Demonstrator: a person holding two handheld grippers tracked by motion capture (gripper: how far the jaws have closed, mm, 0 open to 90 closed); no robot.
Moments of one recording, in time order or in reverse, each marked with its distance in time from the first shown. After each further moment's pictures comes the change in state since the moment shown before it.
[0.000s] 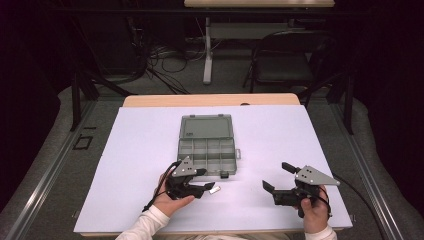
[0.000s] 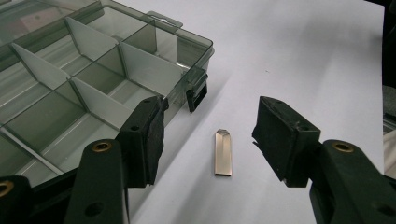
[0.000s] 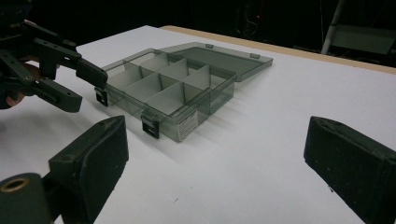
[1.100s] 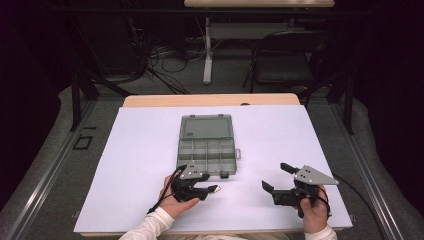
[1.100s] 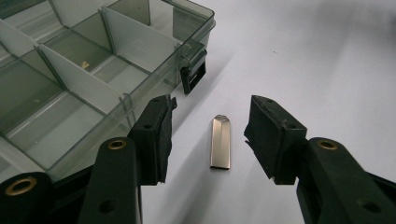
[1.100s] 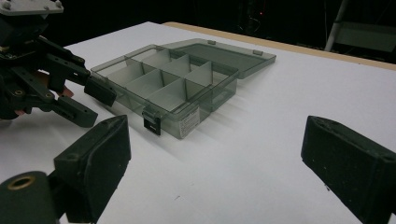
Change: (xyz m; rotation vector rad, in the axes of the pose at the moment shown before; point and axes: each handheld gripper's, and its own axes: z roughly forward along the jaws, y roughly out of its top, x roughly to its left) left arm -0.006 -0.009 0.019 0.058 0.011 -0.030; right arm 0.000 -0.001 0.002 0.017 0.010 -0.004
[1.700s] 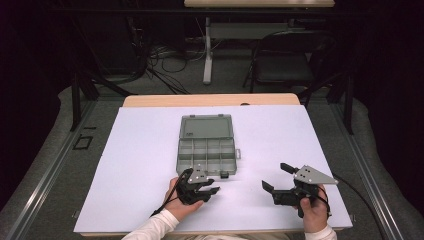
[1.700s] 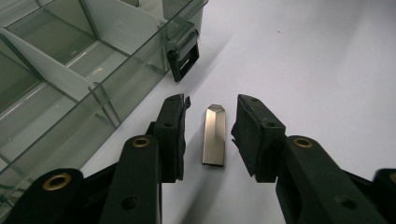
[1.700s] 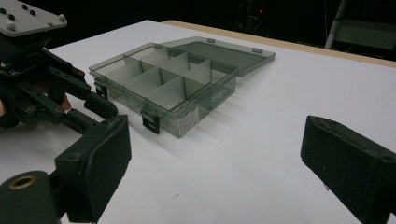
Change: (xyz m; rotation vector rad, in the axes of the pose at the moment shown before) left arm -0.010 -0.002 0.014 0.053 0.036 0.045; right arm -0.001 -0.001 0.001 0.002 -0.004 0.006
